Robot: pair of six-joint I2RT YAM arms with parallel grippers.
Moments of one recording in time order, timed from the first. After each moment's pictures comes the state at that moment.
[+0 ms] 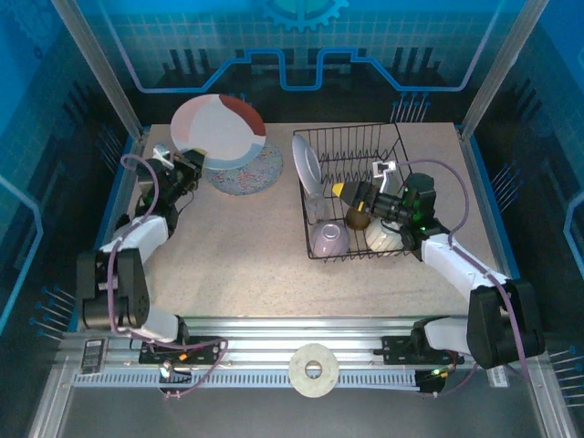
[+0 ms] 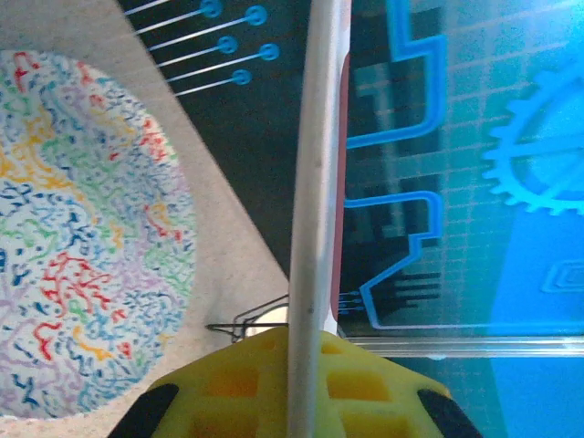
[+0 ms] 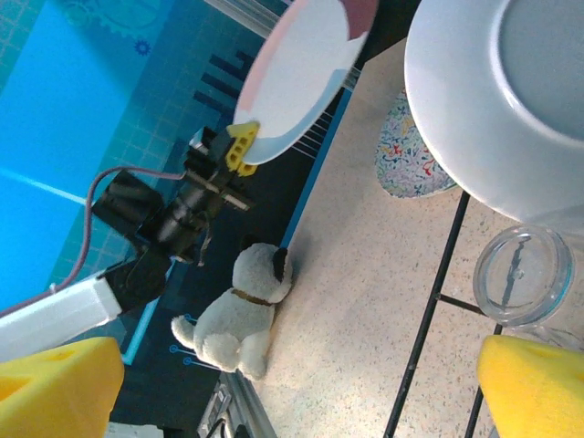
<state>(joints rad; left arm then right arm) 0.16 1.58 0.85 0.52 0.50 -1.24 0.20 1.27 0.68 0.37 -0.83 0.85</state>
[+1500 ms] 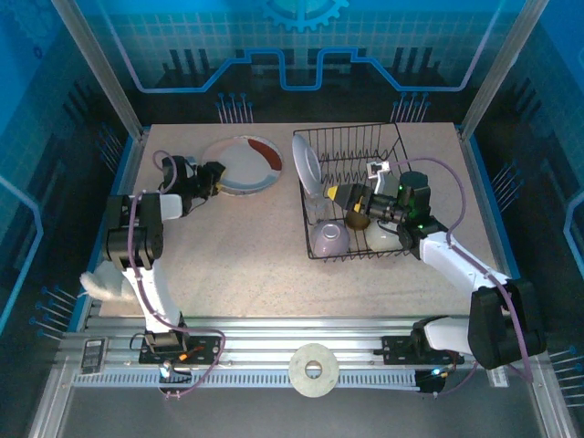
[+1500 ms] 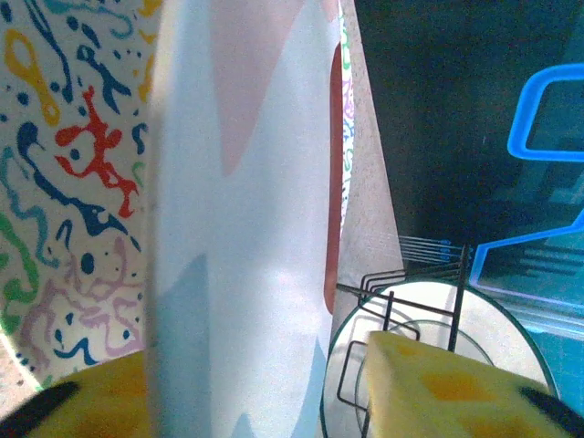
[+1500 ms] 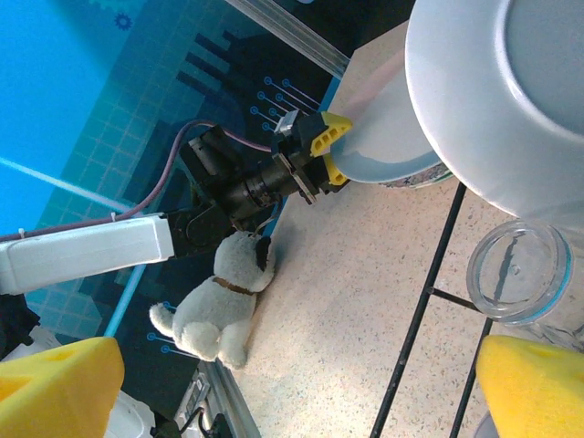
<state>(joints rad) 0.13 1.97 1.03 0.42 0.62 -1.16 0.24 1.27 0.71 0.28 -0.80 0.78</state>
